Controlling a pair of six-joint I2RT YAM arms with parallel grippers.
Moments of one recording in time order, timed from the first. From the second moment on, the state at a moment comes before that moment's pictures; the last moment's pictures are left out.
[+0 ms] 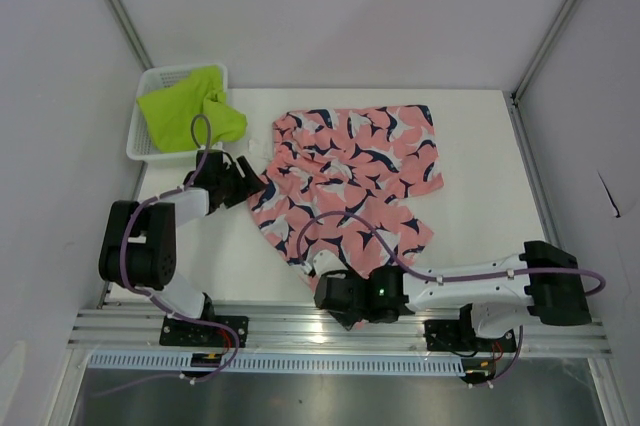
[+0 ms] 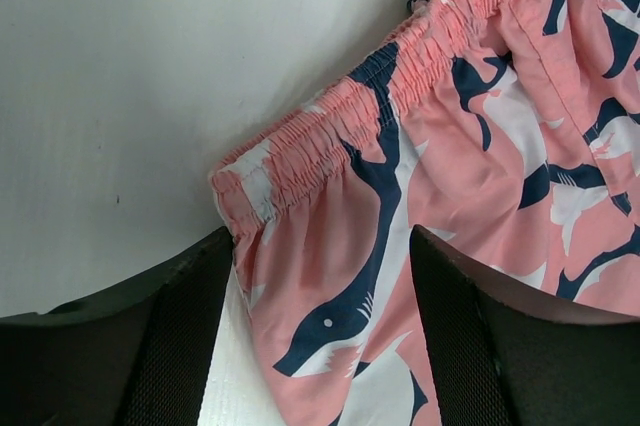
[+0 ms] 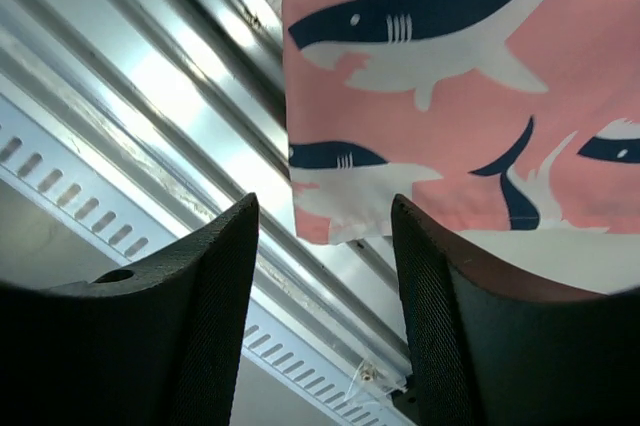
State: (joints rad) left arm -0.06 1.59 0.72 0.07 0.24 -0.56; right arm 1.48 1.40 0.94 -0.67 0.32 0.53
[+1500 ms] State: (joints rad) left arm -0.05 1.63 0.73 0.07 0.25 -0.58; right arm 1.65 1.50 0.88 -0.69 0.46 0.65
